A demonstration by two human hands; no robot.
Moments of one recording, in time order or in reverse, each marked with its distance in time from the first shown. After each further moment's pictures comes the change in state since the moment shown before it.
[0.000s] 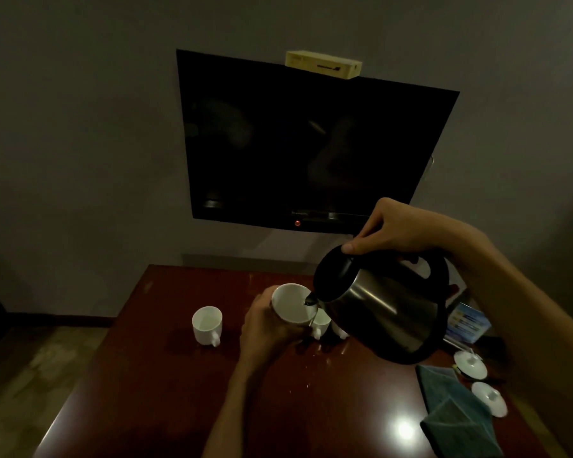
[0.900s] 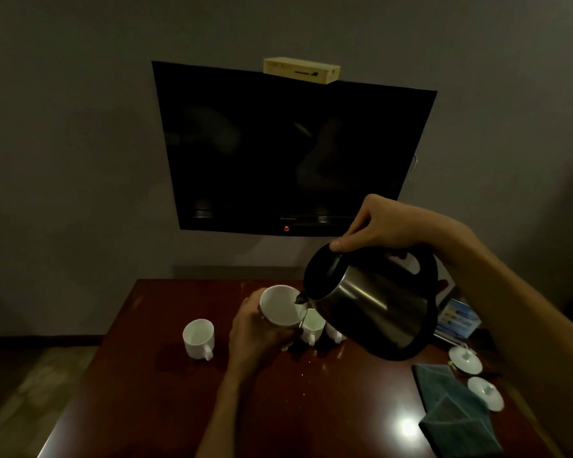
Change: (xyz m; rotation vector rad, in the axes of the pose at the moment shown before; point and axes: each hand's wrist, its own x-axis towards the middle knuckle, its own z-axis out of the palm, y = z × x) left_hand 0.011 0.000 0.002 0.058 0.062 0.074; right_hand 0.005 0.009 -0.010 0.030 0.047 0.006
